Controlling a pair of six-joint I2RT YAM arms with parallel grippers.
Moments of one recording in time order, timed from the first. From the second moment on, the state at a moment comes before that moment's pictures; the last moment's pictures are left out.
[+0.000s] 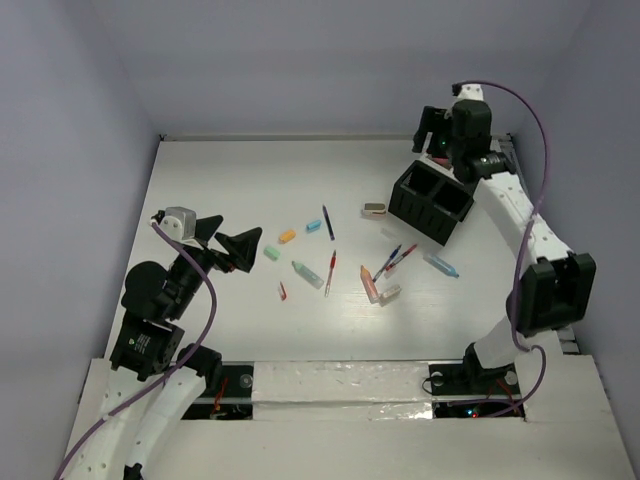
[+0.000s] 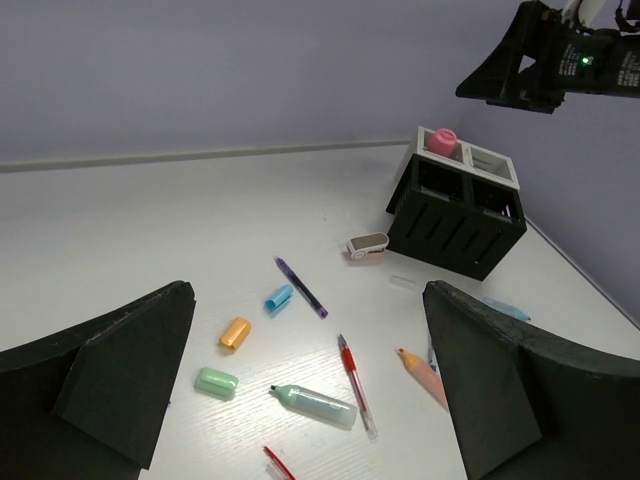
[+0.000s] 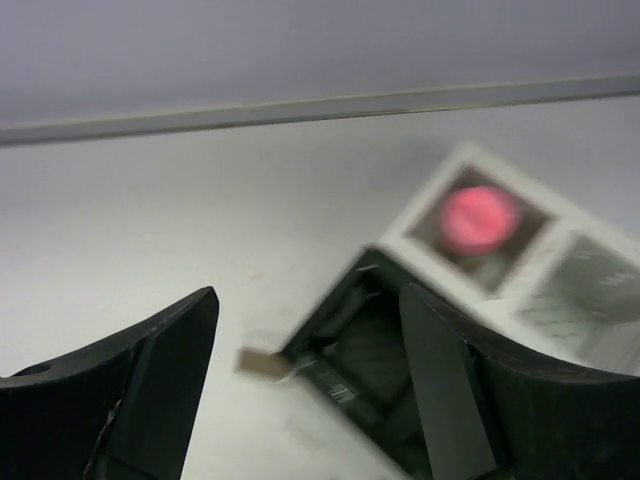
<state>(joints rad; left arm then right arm) -0.36 0.42 0.73 -0.22 0.11 -0.28 0.17 1.64 1.55 -0.29 0.11 0.23</state>
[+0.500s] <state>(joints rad) -0.36 0.45 0.73 -0.22 0.08 -0.28 0.60 1.53 1.21 -0.25 0.01 0.26</state>
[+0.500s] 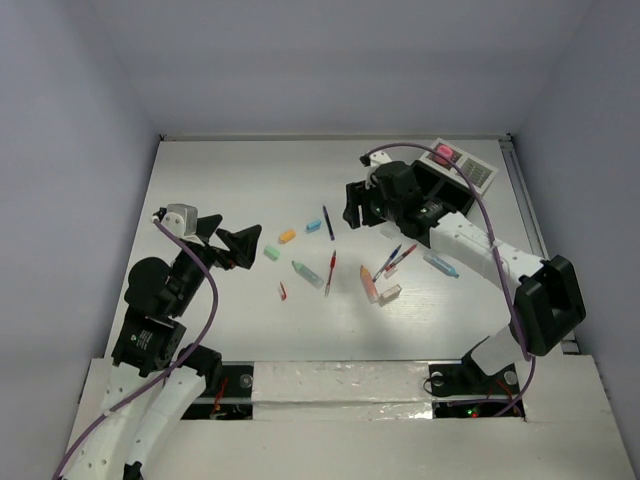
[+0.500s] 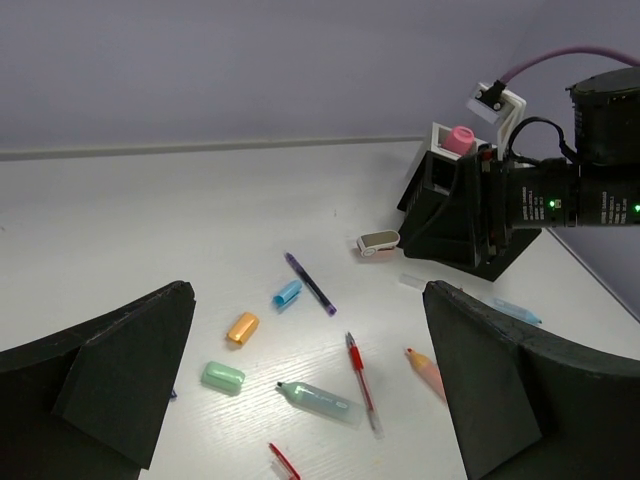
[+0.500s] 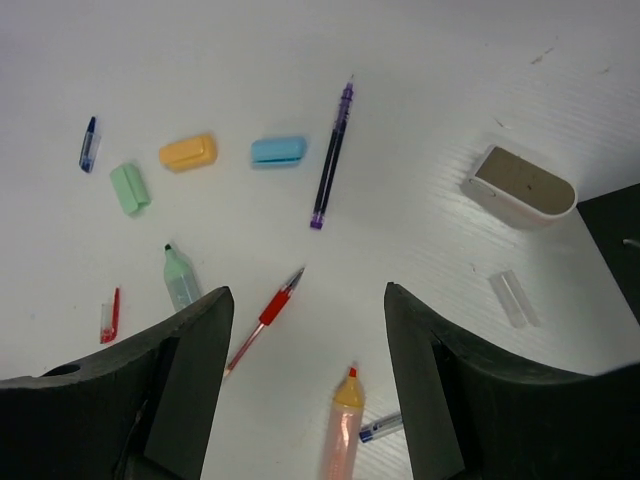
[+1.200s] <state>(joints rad) -0.36 0.45 0.73 -0.22 0.08 -0.28 0.56 1.68 1.17 -0.28 0.20 0.30</state>
